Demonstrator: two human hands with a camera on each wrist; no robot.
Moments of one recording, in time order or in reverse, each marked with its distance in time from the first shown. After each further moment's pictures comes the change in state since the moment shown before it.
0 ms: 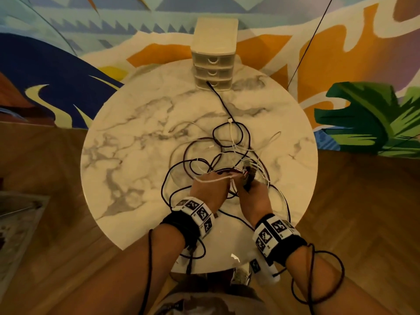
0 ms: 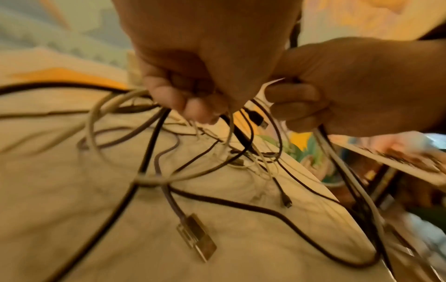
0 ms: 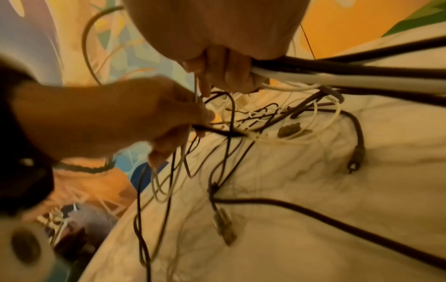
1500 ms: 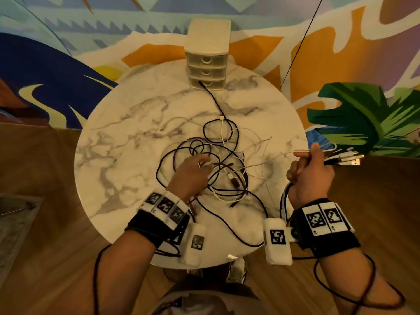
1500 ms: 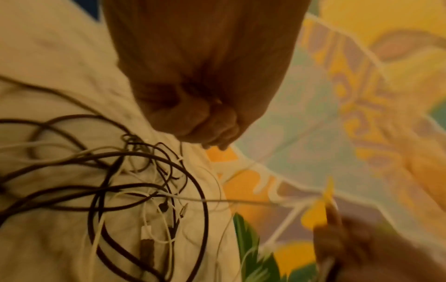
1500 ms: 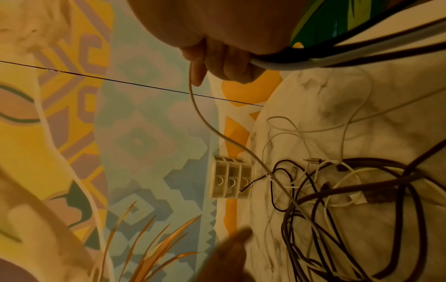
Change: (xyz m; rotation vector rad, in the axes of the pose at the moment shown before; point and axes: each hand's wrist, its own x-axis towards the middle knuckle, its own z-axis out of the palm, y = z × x) left_hand -0.006 -0.011 -0.045 -1.106 -0.095 -0.448; right_hand 0.016 -0.038 -0.093 0.882 0.595 0.120
